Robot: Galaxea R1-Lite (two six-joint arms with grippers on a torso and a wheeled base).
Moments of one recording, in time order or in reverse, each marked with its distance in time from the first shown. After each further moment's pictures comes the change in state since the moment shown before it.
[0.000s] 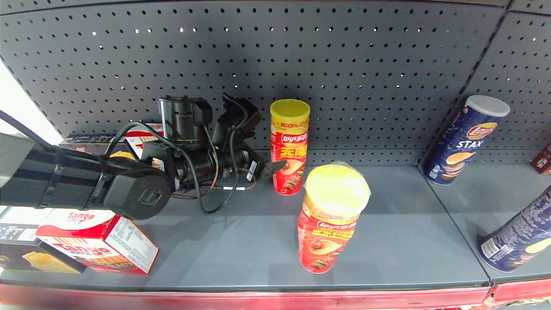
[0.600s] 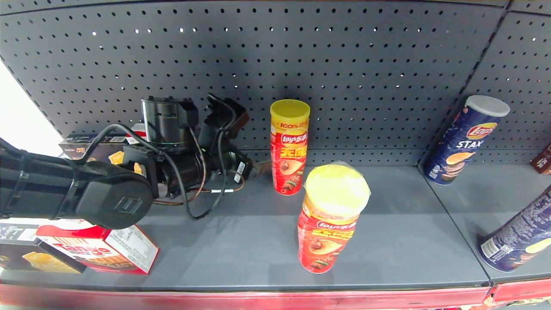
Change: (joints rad) left arm 0.012 -0.068 0.080 -0.002 0.133 0.000; right arm 0.000 0.000 0.000 0.000 0.000 0.000
